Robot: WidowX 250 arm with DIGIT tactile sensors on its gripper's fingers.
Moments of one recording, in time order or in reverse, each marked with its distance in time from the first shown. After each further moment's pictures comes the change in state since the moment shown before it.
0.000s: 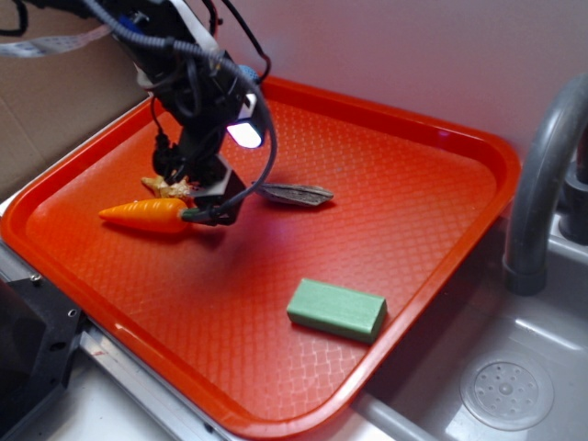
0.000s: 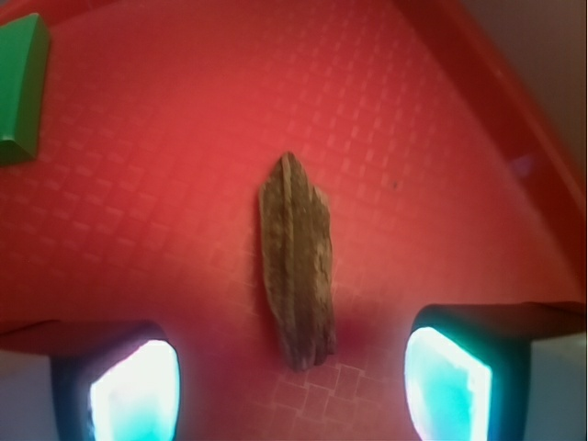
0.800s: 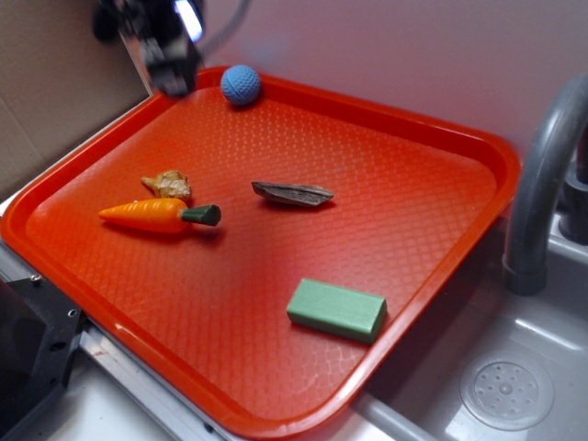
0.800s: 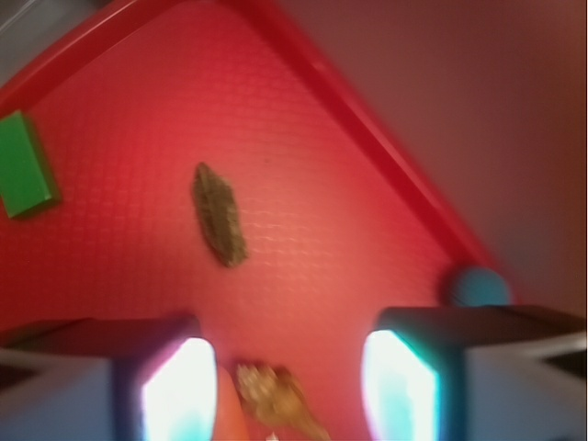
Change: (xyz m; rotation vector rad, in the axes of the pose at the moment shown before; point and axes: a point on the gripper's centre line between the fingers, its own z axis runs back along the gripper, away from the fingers) arm 0.020 0.014 0.083 0.047 0.237 0.171
